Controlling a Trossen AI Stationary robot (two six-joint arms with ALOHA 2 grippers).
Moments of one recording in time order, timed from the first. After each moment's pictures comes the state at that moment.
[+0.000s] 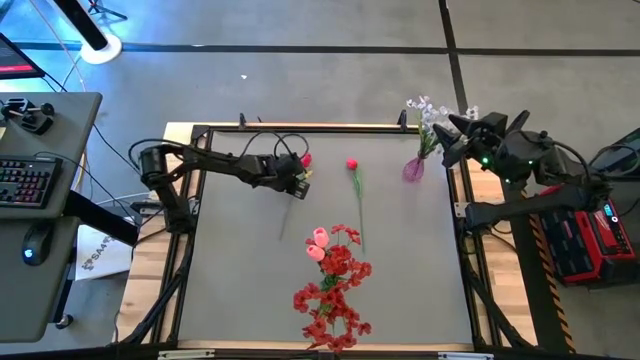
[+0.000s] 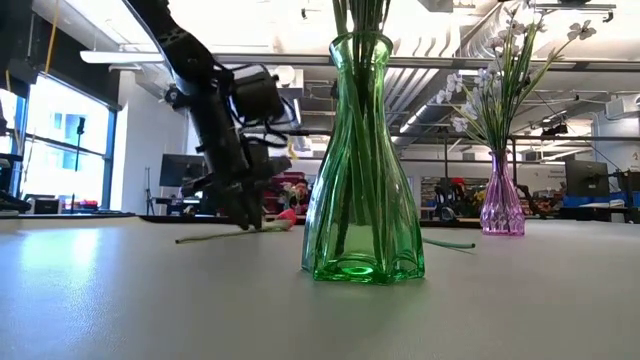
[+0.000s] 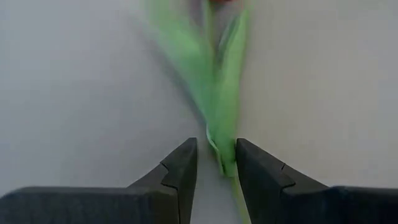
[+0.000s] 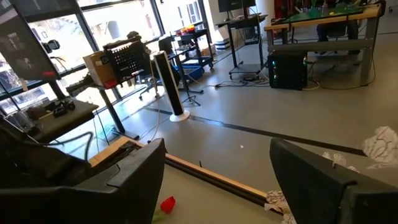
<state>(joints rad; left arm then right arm) 0.34 1.76 0.90 -0.29 -0.19 -0.73 0.03 0.69 1.12 -0.62 0.86 0.38</state>
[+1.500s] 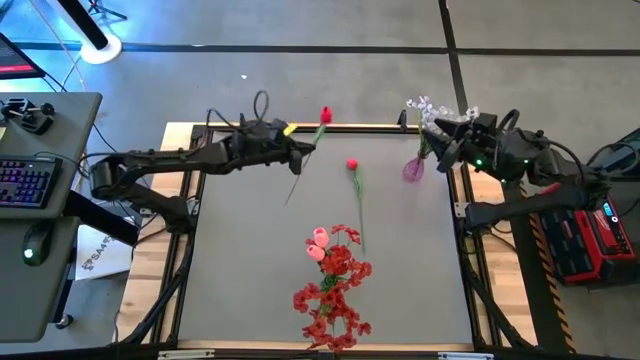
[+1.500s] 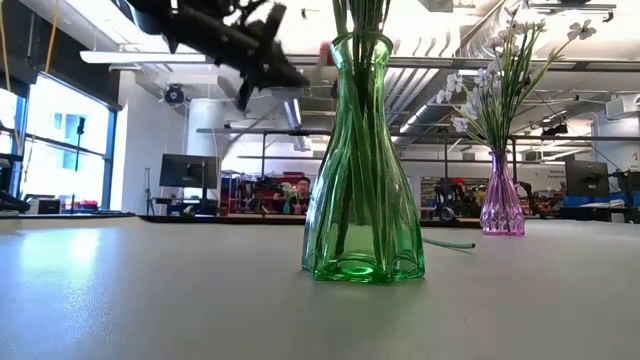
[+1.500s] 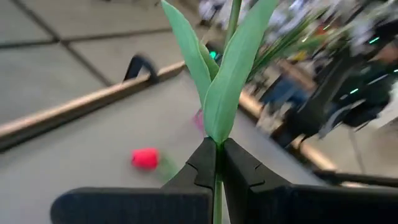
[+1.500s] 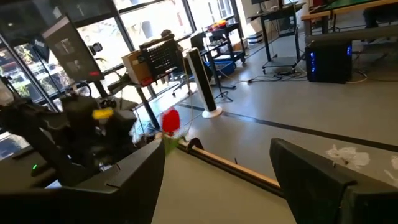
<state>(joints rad) 0.37 1.36 0.90 0.17 0.01 -0.49 0.03 0.73 1.12 -0.52 0.72 0.40</state>
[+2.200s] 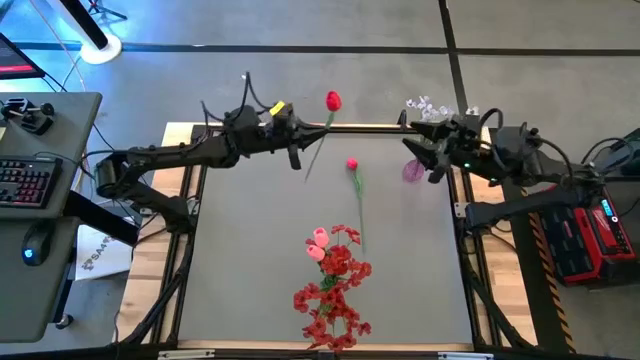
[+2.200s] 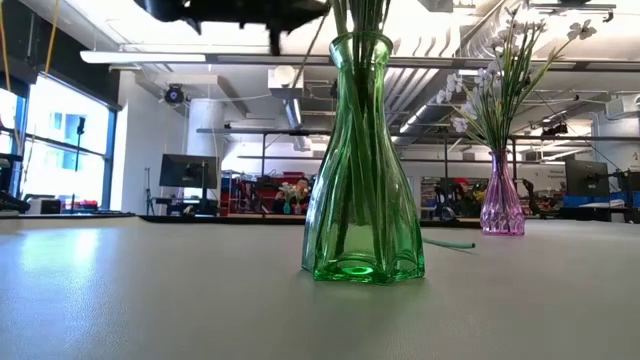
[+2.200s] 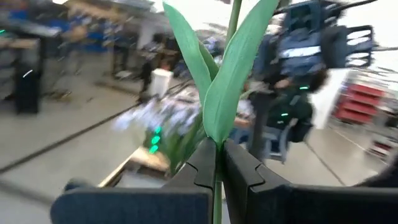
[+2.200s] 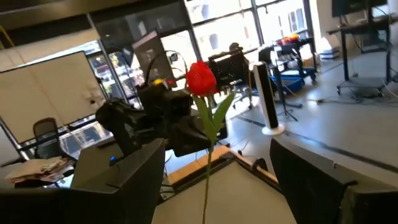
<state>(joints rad) 0.37 1.41 1.05 0.47 0.20 -0.23 0.03 0.84 1.12 -0.23 0.45 0.27</state>
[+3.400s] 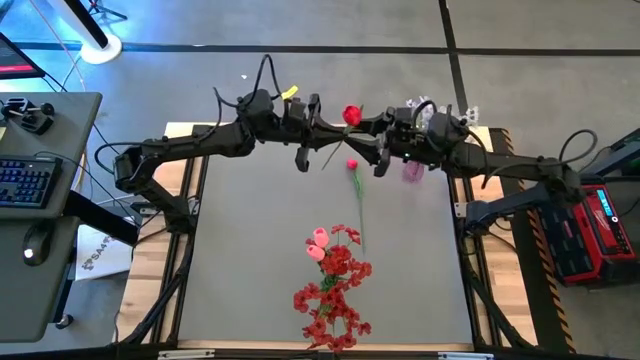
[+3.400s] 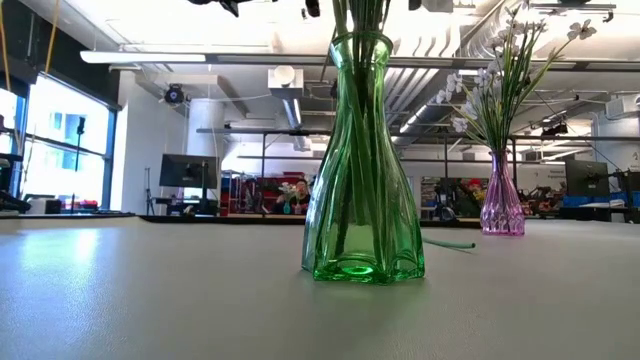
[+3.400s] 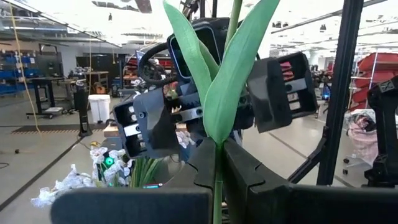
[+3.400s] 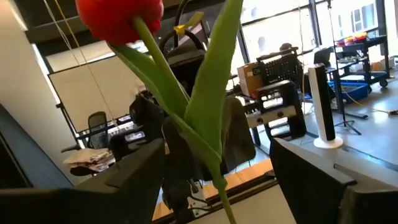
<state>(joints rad) 0.35 1.56 1.33 0.40 0.49 -0.06 -0.19 1.21 1.12 0.22 0.02 0.28</state>
